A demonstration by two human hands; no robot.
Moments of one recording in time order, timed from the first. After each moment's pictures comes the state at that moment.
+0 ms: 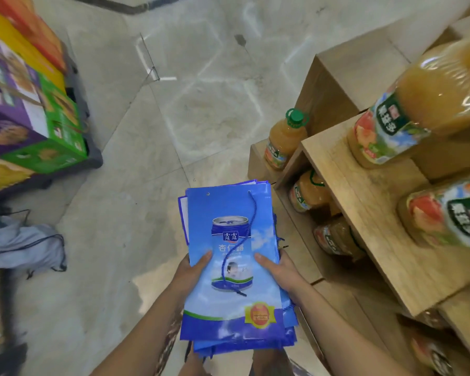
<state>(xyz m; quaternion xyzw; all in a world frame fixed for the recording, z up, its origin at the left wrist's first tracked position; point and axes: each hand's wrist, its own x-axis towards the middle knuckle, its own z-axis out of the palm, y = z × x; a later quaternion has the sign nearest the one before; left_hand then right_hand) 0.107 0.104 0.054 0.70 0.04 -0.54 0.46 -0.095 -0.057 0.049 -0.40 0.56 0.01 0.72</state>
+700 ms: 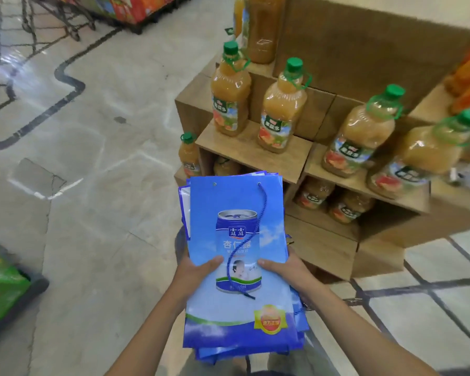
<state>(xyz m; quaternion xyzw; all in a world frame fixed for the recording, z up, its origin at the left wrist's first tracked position) 0.071 0.182 0.235 0.61 -0.33 -0.63 0.35 -0.198 0.177 0.227 -0.30 0.59 -0.28 0.69</state>
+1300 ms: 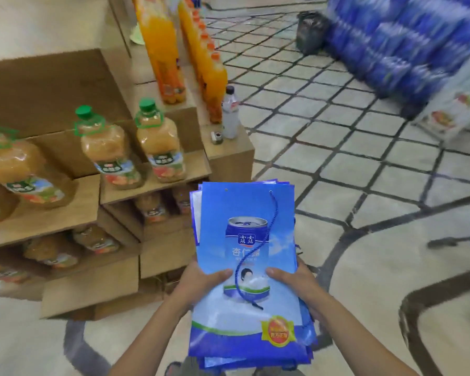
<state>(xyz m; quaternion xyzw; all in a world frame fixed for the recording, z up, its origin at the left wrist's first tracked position) -0.322 0.282 0.271 0.40 -0.62 -0.68 0.06 -0.511 0.472 0.257 -0.07 0.67 -0.55 0.49</state>
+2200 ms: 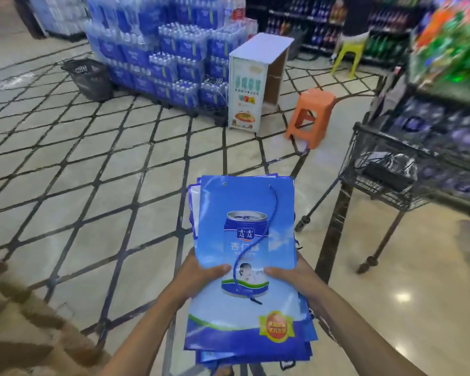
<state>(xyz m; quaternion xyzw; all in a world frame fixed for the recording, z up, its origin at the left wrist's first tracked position) -0.996 0.412 0.308 0.00 -0.74 -0.65 -0.15 -0.992 0.687 0.313 0.12 0.65 -0.71 0.23</state>
